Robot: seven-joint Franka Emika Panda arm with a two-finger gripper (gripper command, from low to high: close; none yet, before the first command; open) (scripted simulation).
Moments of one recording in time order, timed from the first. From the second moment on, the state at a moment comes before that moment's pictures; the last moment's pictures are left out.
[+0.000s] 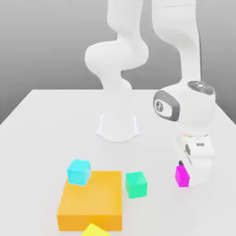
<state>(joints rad) 0.59 0.28 0.02 -2.78 -0.06 3.06 -0.19</state>
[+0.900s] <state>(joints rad) 0.10 -0.31 -0.32 -2.78 -0.17 2.48 -0.54</state>
